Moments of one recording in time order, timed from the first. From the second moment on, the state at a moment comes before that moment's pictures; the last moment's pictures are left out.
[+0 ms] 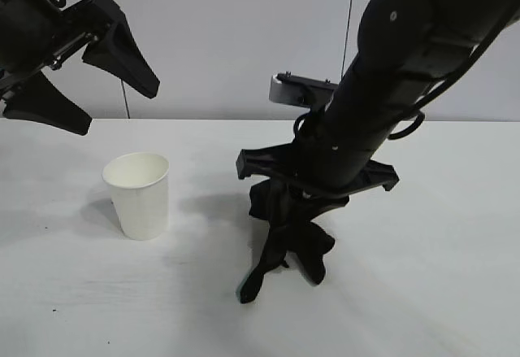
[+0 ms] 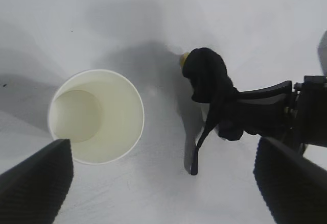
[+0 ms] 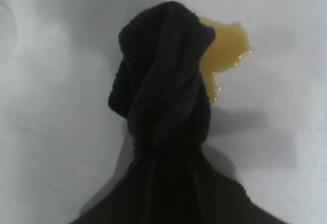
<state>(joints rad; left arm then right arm) -0.19 1.67 -1.10 -0.85 0.73 0.56 0.50 1.99 -1.12 0.26 0.37 0.04</state>
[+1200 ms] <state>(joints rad) -0.19 1.67 -1.10 -0.85 0.74 0.56 0.54 2.03 -1.18 0.28 0.29 0.10</state>
